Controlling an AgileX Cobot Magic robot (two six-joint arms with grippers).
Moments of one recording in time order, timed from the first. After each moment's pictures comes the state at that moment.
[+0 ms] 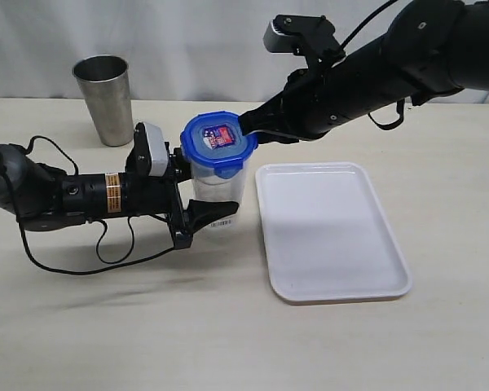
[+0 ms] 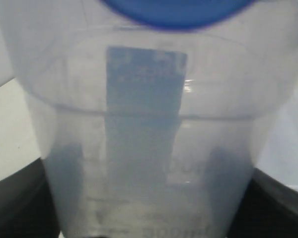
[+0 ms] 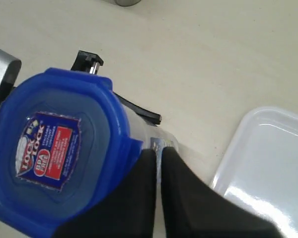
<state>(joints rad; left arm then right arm) -0.25 2.28 -1.05 1.13 -1.17 -0.26 0.40 1.78 -1.30 0.64 0.57 -0.55</state>
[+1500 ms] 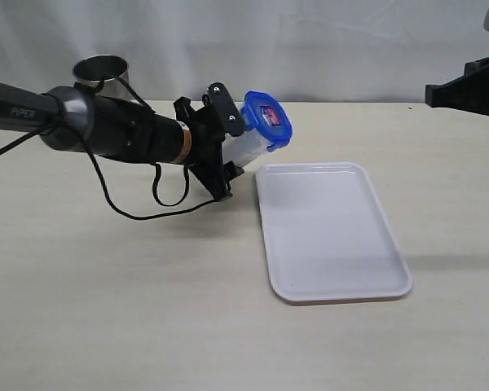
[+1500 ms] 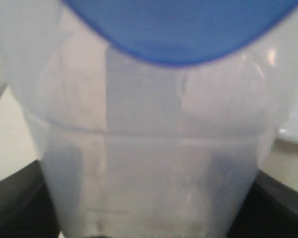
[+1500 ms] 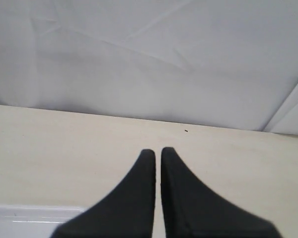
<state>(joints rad) -0.50 2.21 -1.40 1.46 -0.13 -0.73 0.06 1.42 -0.80 0.47 -0.21 -0.57</state>
